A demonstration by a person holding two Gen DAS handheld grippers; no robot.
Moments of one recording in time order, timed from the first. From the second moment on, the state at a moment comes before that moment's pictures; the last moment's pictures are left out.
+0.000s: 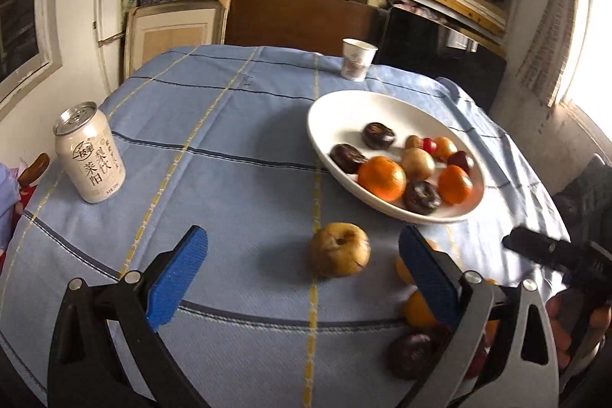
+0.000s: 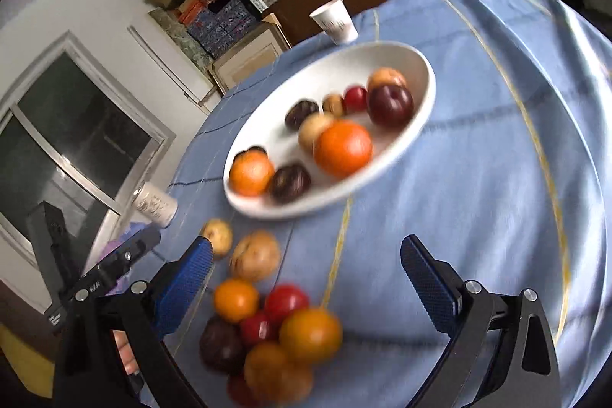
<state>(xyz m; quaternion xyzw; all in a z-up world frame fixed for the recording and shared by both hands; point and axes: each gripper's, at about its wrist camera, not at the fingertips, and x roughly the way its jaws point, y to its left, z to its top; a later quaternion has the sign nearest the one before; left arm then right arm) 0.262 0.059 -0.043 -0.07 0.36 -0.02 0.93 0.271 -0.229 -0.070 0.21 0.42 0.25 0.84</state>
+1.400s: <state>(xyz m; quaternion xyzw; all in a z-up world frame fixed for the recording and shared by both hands) 0.253 0.074 -0.074 -0.08 0.41 -0.01 0.91 0.198 -0.220 -0.094 0.27 0.43 0.22 0.83</state>
